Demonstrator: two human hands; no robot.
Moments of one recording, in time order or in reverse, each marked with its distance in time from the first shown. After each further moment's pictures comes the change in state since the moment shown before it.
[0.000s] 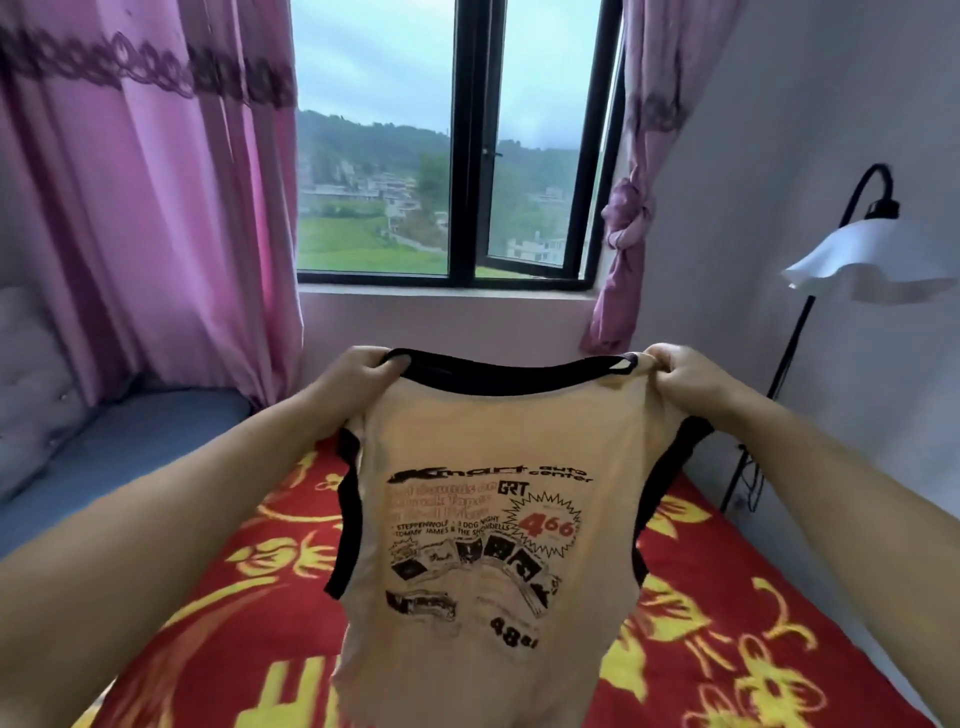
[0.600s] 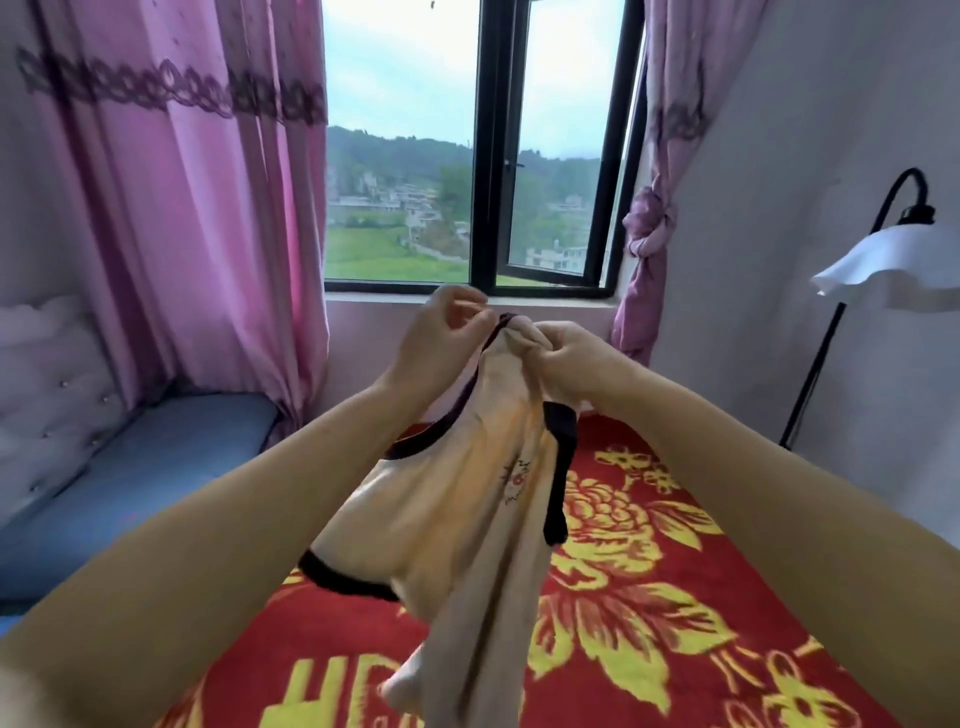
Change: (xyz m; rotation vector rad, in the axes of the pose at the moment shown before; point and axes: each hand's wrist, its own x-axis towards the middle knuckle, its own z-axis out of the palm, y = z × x) left_hand -0.022 0.080 0.025 -0.267 0.161 0.204; right_hand -0.028 -0.126 0.060 0.420 -0.238 -0.307
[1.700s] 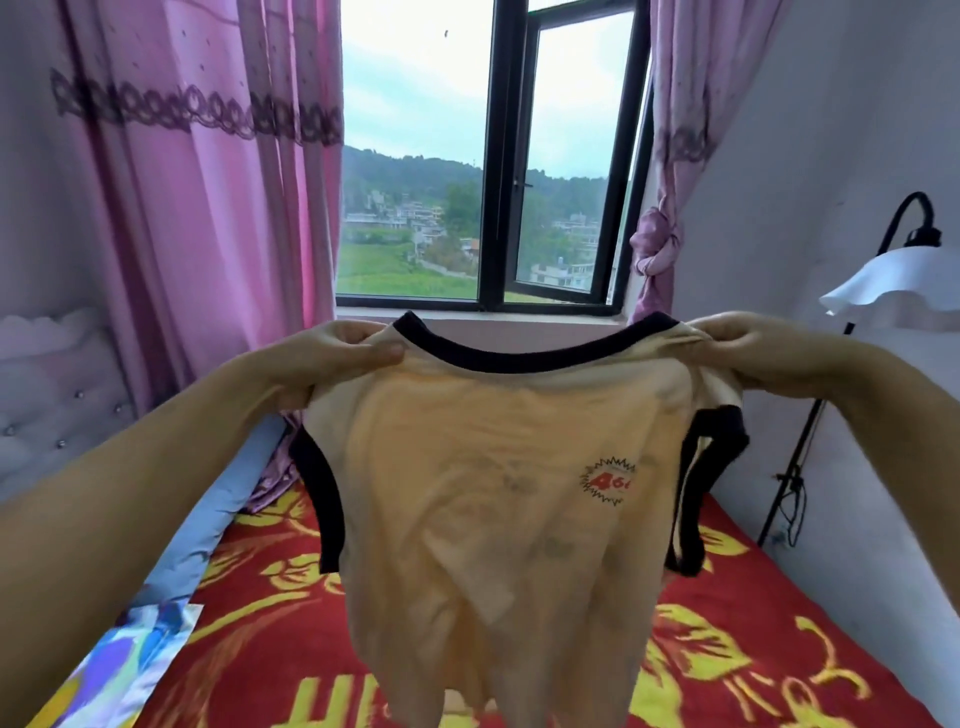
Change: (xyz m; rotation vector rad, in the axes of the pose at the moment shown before) left_hand 0.005 -0.019 -0.135 -0.064 -0.475 -0.301; right_hand -0.033 0.017 -0.135 -0.102 -0.139 0.138
